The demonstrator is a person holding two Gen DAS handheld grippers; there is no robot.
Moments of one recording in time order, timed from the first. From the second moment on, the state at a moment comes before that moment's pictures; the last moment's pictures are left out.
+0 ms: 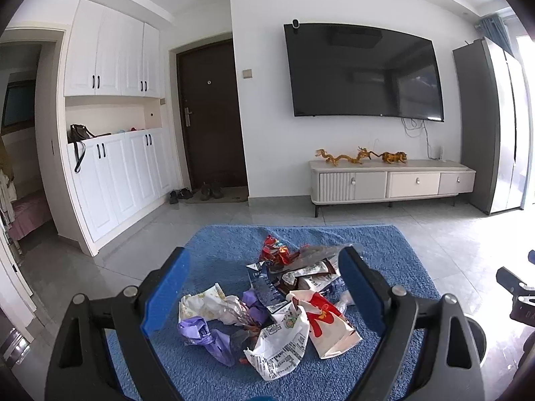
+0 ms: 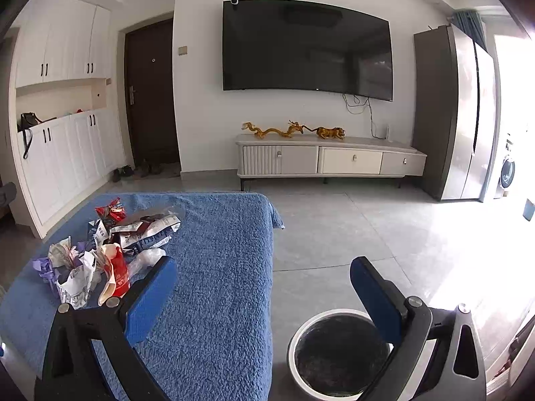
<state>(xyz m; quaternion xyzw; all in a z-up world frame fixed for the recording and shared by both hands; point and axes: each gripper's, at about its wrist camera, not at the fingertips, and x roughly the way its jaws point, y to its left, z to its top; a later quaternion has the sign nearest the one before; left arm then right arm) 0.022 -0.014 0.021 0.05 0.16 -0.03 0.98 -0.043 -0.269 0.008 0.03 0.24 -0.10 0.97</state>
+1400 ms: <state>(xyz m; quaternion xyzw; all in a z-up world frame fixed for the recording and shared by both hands) 0.088 0.000 0.006 0.03 0.21 -0.05 0.98 0.005 -0.265 -0.008 0.02 0.25 -0.12 0.96</state>
